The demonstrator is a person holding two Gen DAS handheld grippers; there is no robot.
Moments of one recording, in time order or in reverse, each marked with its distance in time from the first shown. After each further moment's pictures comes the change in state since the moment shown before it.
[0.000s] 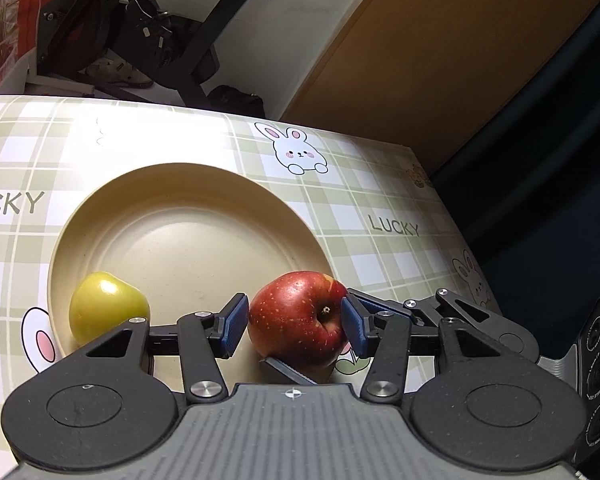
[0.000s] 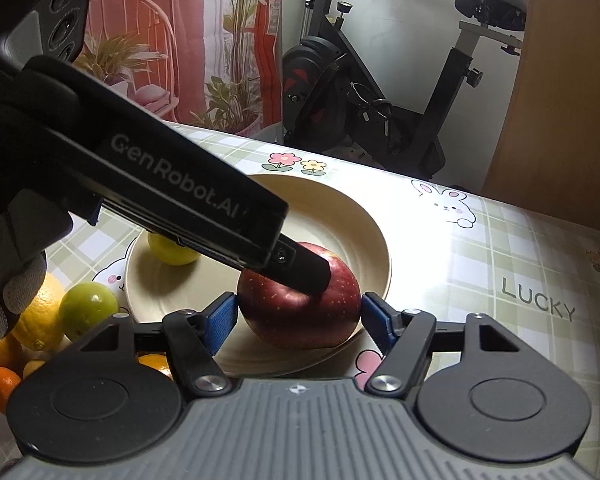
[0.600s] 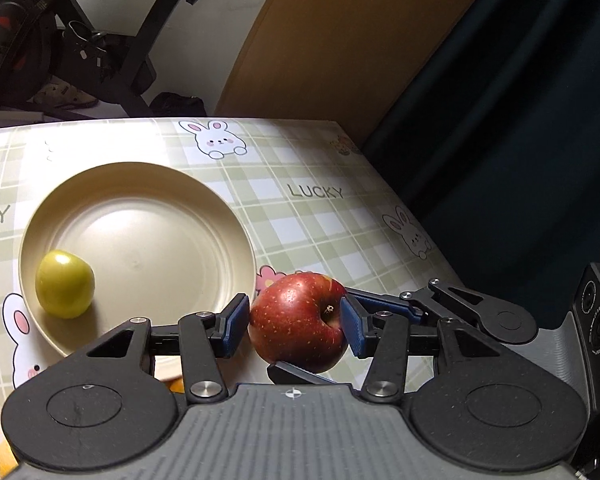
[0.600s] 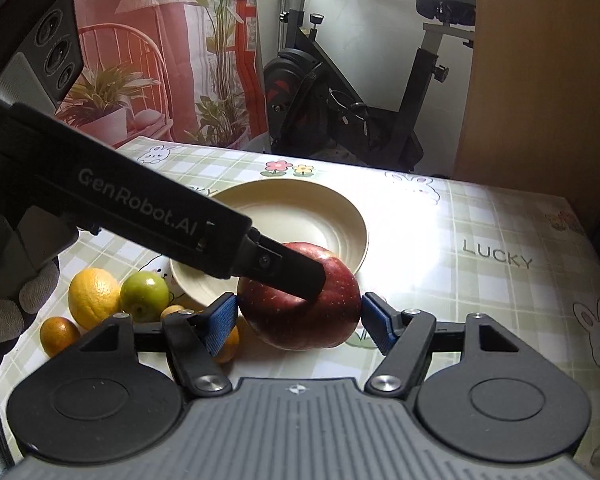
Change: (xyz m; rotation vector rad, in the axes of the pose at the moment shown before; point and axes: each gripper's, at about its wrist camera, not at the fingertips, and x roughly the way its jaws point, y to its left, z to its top) left arm -0.041 -0.047 -0.030 0.156 0.021 -0.091; right arm -0.076 0.011 -0.011 0.087 -0.026 -0.017
